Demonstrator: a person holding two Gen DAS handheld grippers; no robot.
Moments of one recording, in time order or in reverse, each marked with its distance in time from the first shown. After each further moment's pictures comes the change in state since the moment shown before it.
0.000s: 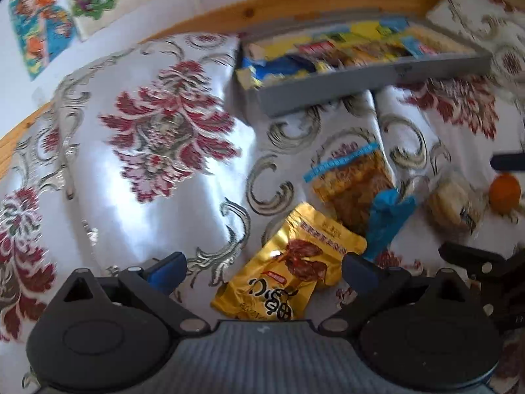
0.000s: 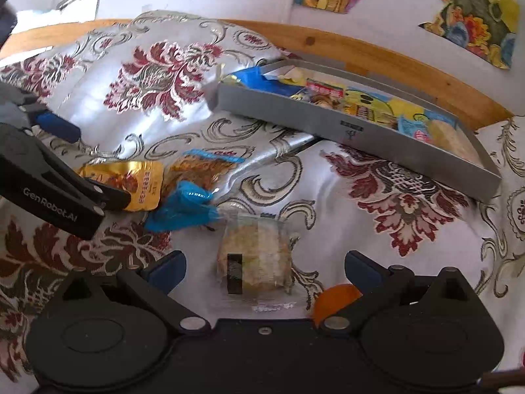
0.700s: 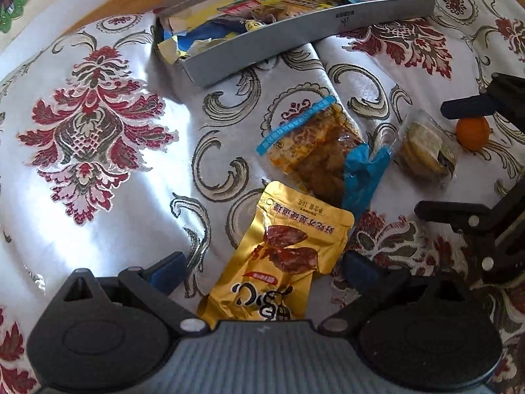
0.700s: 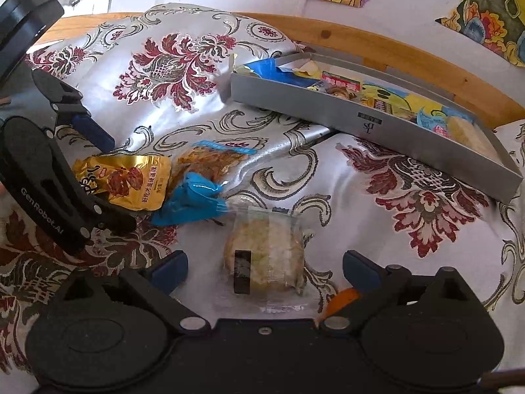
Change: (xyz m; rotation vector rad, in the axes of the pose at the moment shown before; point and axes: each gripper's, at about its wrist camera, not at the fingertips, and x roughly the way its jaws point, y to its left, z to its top) left arm 0.028 0.007 0.008 0.211 0.113 -0.216; right arm 0.012 -0.002 -0.002 -0.015 0.009 0.060
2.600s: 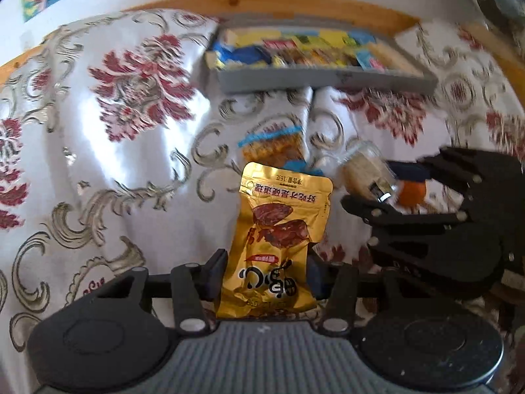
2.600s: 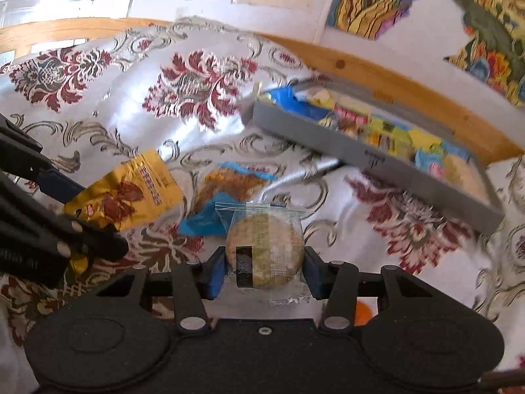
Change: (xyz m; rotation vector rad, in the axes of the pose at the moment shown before) left arm -0.079 -0.034 -0.034 -0.397 -0.129 -0.009; right arm -0.039 0.021 0.010 -0.085 -0.057 -0.029
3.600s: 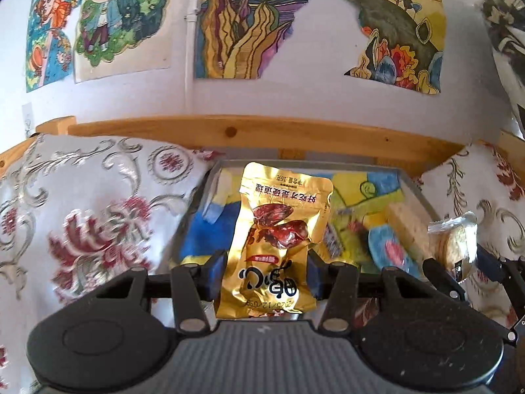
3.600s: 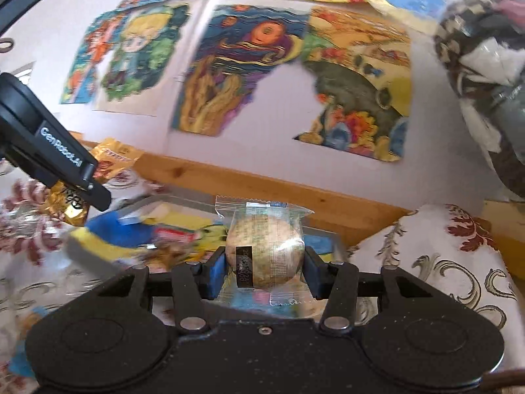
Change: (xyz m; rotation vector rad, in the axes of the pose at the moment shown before) left arm 0.042 -0.047 0.183 -0.087 -0.291 0.067; right arm 0.013 -0.144 0.037 0.180 -0.368 -0.377
